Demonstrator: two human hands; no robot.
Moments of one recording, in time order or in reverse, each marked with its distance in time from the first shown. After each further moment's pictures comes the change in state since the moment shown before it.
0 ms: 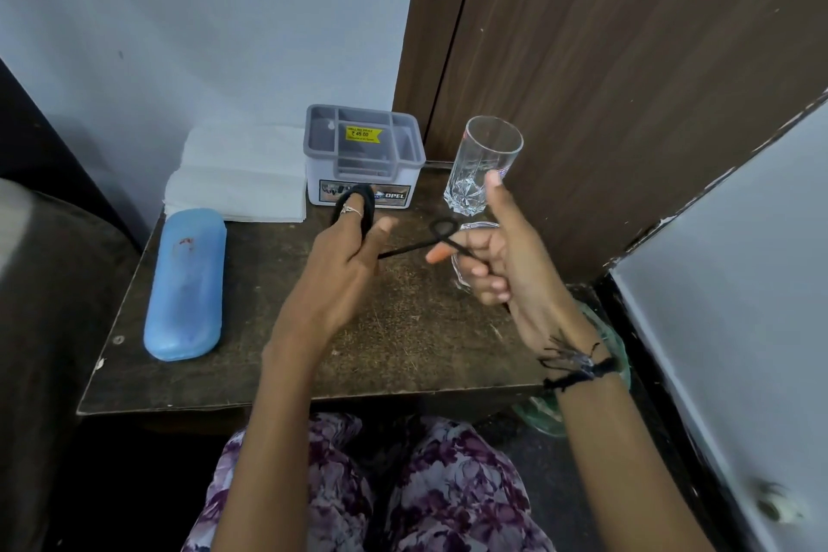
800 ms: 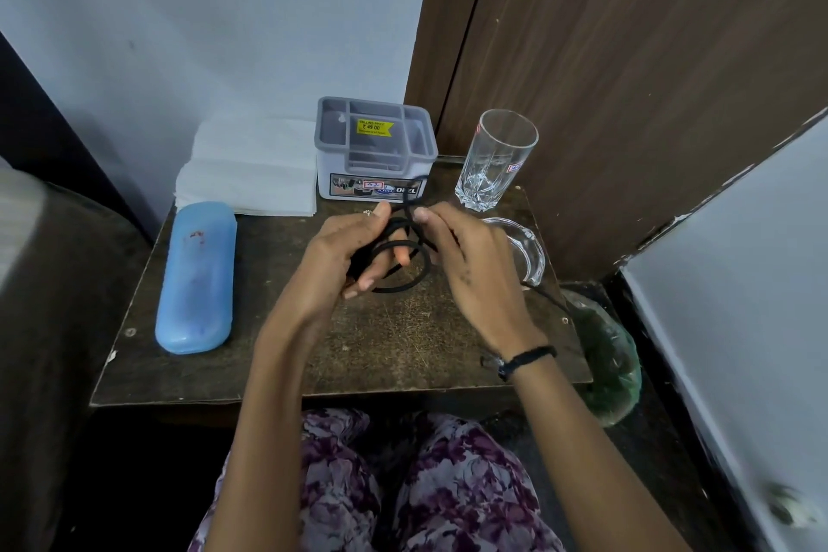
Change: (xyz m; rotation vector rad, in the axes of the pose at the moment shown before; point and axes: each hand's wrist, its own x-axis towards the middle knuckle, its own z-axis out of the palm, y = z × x) left_hand -0.004 0.006 -0.015 -0.576 -0.218 -0.053; right_hand 0.030 0.031 0.028 -0.701 0.332 -0.668
